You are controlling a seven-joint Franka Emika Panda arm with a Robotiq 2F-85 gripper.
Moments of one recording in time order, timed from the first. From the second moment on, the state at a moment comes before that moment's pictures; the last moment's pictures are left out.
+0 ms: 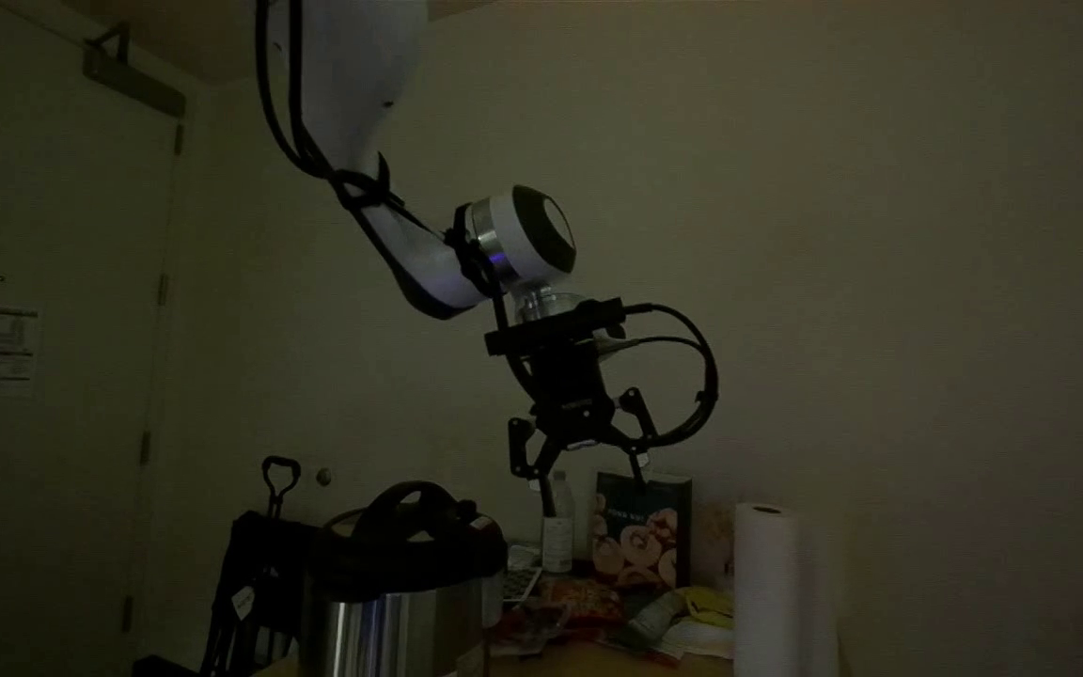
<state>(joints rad) -0.07 -0.08 -0.11 -2.16 -0.41 1.87 -0.19</state>
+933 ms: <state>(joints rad) -0.07 0.07 -0.12 -2.02 -0.40 1.89 -0.36</state>
